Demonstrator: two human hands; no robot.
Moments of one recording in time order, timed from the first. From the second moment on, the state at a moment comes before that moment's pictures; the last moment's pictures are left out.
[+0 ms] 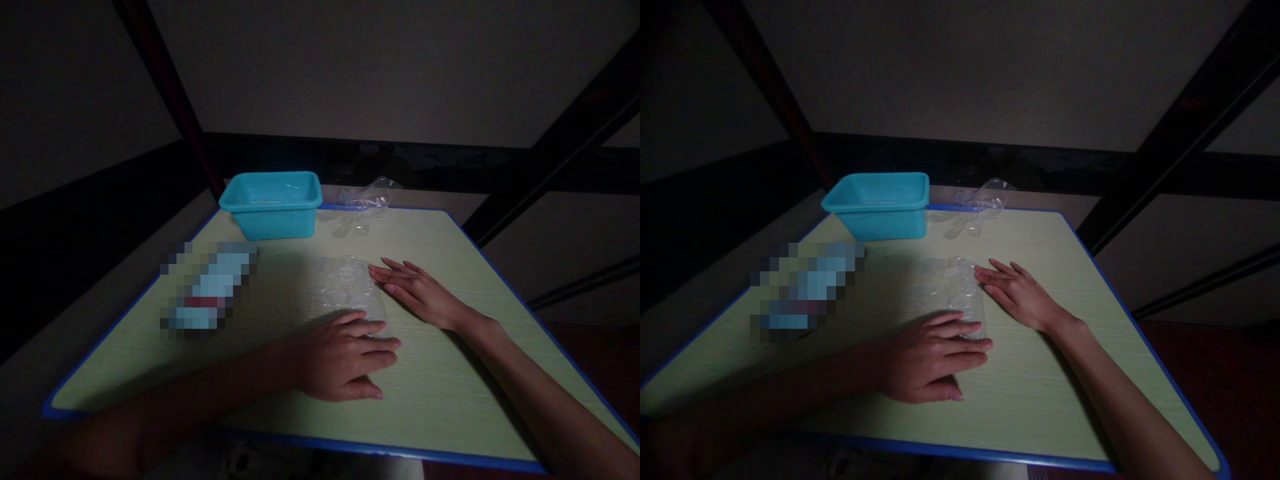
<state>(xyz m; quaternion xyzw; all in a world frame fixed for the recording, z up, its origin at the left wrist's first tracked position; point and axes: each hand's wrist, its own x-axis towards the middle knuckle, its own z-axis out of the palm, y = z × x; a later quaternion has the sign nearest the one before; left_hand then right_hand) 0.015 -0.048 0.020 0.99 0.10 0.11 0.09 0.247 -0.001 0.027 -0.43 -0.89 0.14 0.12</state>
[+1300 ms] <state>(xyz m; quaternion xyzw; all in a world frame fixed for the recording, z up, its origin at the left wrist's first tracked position) -0.014 -0.010 0.030 0.92 0.18 0.33 0.09 0.249 -0.027 0.053 -0.30 -0.92 0.17 0.19</state>
